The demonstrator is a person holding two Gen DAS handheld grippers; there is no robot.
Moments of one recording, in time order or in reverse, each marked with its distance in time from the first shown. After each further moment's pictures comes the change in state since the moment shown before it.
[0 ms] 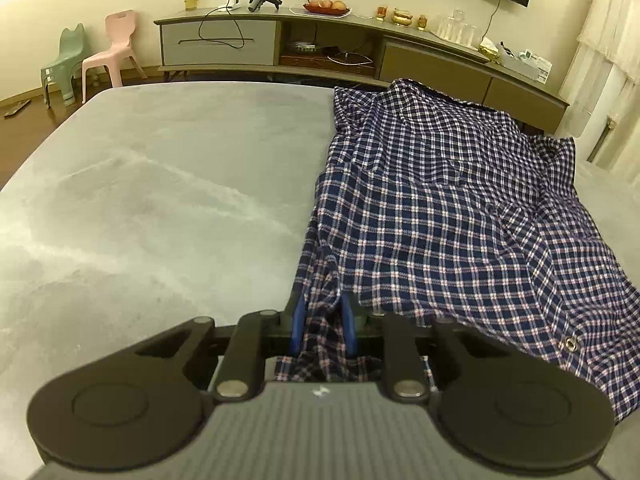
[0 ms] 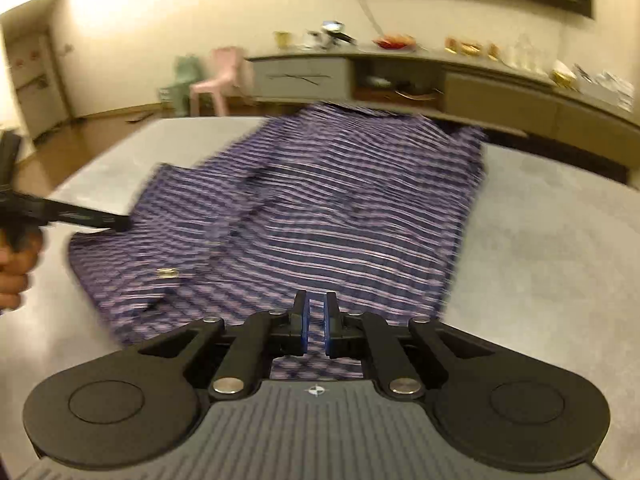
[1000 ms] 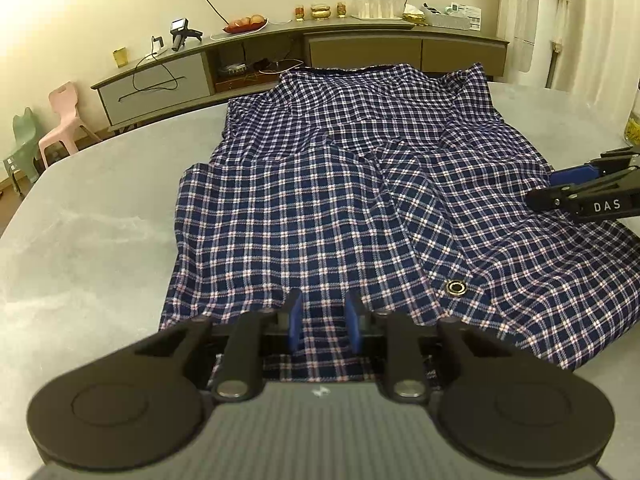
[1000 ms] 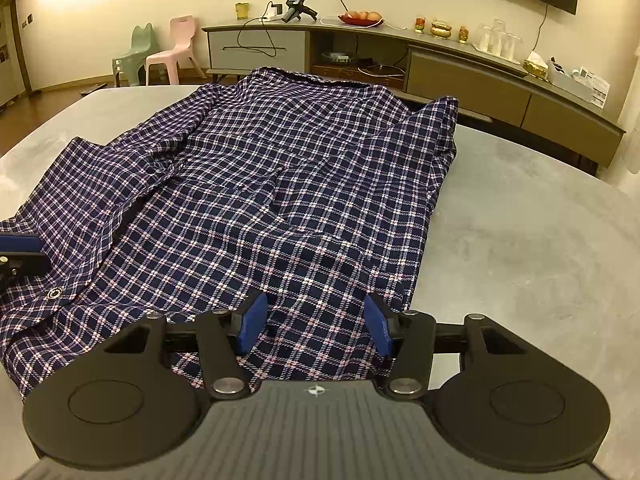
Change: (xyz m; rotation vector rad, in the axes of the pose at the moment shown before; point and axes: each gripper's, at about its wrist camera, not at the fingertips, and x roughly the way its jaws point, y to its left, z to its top) left arm -0.017 -0.095 -0.039 0.281 -0.041 0.005; right arm 0.056 -0.025 0.009 0.007 0.067 -0.173
